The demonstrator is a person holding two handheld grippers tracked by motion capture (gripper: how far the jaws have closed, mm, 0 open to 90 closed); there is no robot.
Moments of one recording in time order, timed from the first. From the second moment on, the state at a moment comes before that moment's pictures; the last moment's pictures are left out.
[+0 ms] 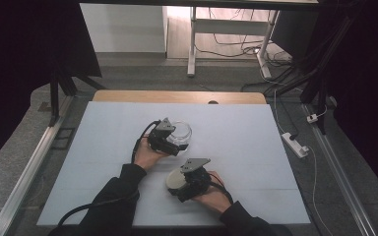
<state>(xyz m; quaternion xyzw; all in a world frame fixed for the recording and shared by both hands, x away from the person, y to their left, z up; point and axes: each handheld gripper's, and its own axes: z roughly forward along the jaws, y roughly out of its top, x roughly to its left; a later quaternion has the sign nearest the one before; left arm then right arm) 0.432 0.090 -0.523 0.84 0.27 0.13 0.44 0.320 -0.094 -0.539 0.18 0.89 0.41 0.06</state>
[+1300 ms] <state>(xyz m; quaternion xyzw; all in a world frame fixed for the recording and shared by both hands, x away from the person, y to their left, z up) 0.406 0.122 -0.497 0.83 0.29 0.10 0.47 0.317 -0.098 -0.525 0.18 0.88 0.44 0.05</state>
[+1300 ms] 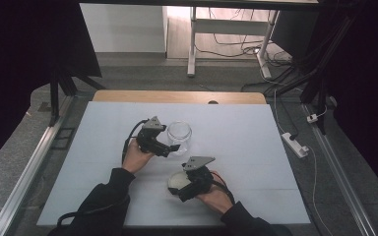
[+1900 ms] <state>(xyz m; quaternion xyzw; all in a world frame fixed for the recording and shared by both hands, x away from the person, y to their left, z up) 0.382 0.135 -0.490 0.83 0.29 0.08 0.46 0.312 -0.106 -0.515 0.19 0.87 0.46 0.06</state>
